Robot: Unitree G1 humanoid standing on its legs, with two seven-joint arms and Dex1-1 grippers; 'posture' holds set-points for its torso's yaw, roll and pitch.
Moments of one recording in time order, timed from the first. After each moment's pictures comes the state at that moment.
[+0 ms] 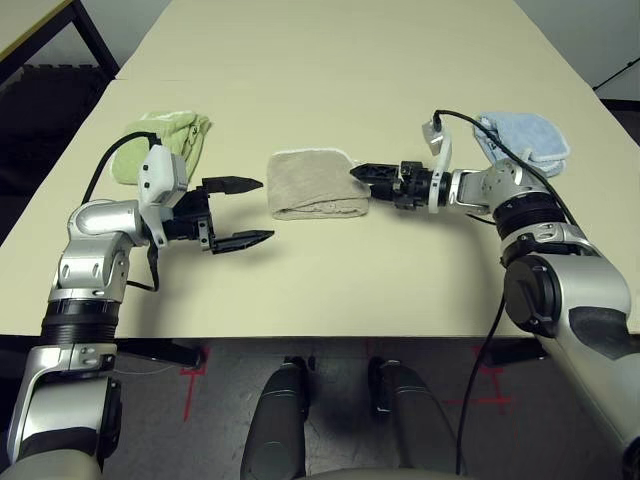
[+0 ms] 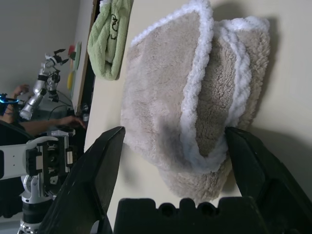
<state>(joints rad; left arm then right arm) -0.54 0.72 0.09 0.28 -0.37 0.03 -1.37 -1.18 -0.23 -0.34 1.06 0.41 1.02 0.77</state>
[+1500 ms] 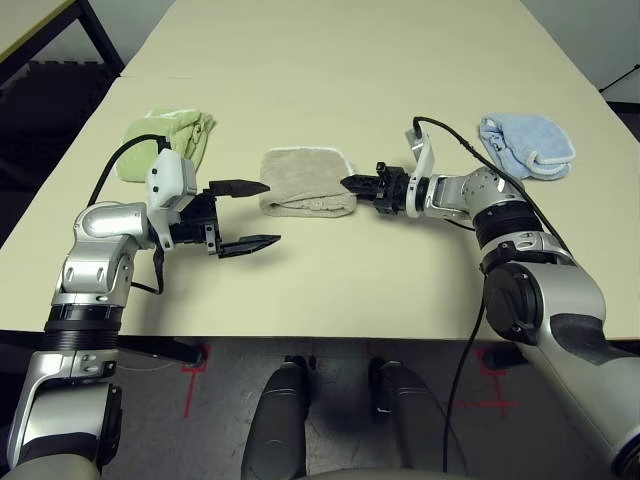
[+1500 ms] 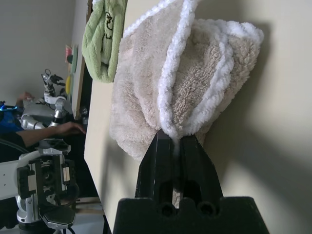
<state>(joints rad) -0.52 0.72 0.07 0.22 -0.37 0.05 -1.35 -1.14 -0.16 -0.37 0.98 0.49 1.04 0.62</state>
